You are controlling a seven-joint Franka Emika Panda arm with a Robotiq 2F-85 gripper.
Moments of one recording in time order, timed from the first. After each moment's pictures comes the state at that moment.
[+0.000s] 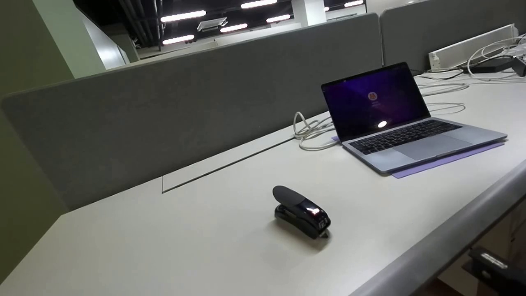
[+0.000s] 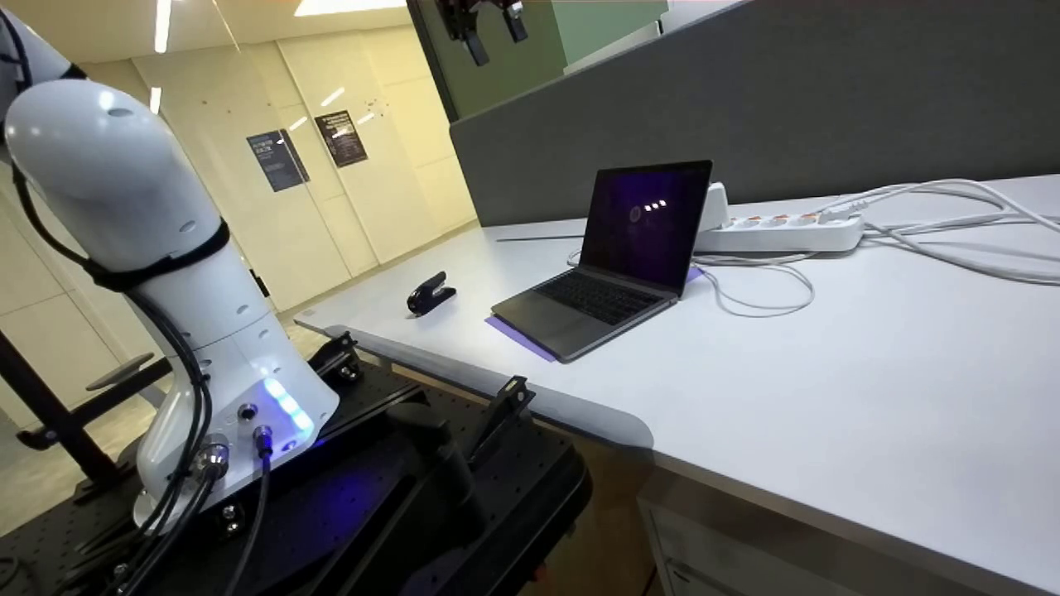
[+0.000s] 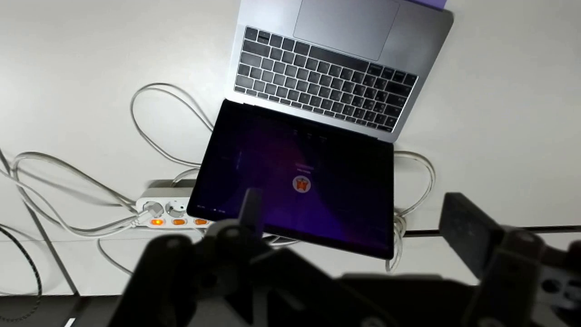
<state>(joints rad) -0.10 -0.45 -0.17 -2.39 -0.05 2.13 -0.16</state>
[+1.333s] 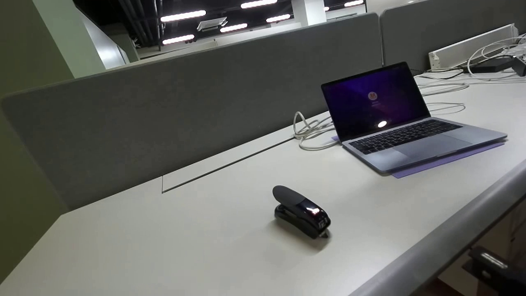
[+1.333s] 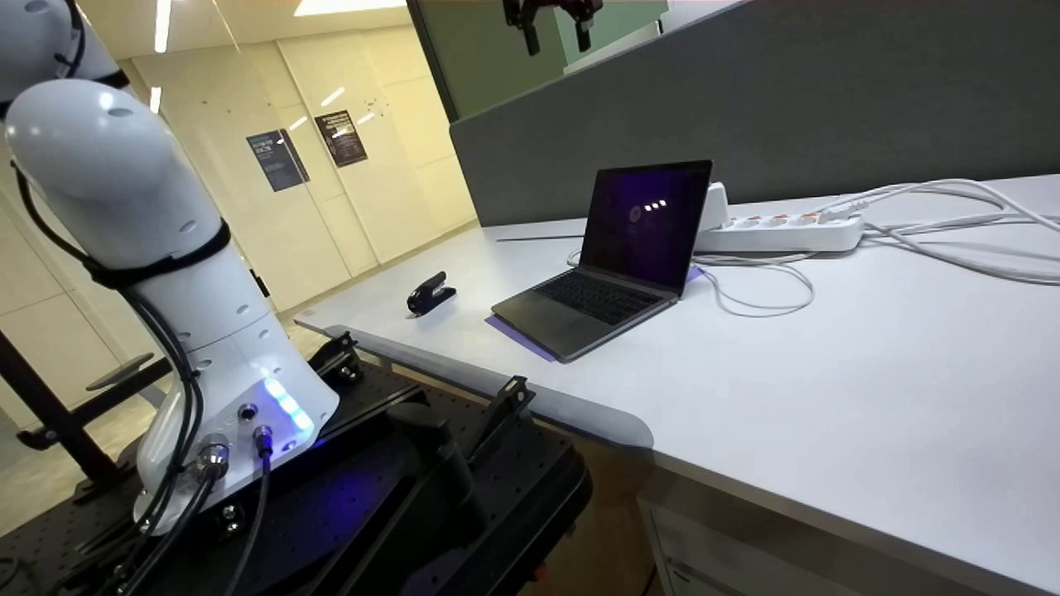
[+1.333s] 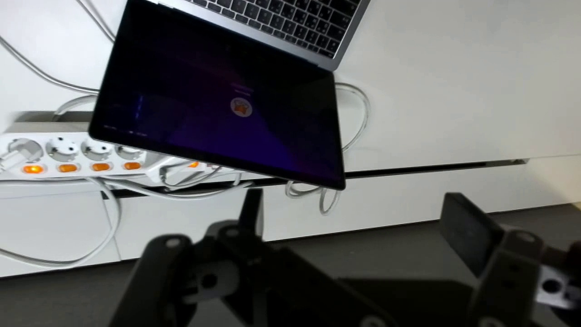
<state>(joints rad) -0.11 -0.09 -0.27 -2.09 0.38 2.12 -0.59</state>
